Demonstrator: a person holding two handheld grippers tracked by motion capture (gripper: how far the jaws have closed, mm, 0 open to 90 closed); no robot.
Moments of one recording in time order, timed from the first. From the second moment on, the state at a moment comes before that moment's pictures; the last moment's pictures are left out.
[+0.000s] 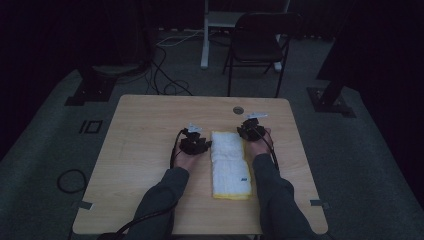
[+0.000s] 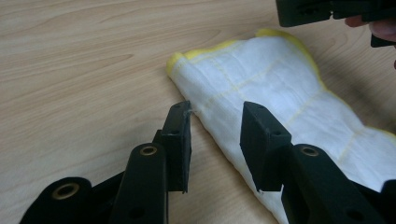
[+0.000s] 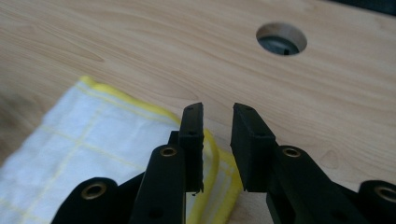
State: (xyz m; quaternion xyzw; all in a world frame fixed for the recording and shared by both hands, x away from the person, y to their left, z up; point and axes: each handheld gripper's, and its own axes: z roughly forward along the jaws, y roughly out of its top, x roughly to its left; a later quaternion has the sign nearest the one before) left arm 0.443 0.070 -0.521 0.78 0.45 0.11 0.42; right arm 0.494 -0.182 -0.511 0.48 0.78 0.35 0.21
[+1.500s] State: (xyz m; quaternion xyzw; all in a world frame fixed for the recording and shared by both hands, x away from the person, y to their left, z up) left arm 0.490 0.041 -0.535 0.77 0.51 0.09 0.36; right arm 0.501 -0.185 -0.531 0.54 0.77 0.31 0.16
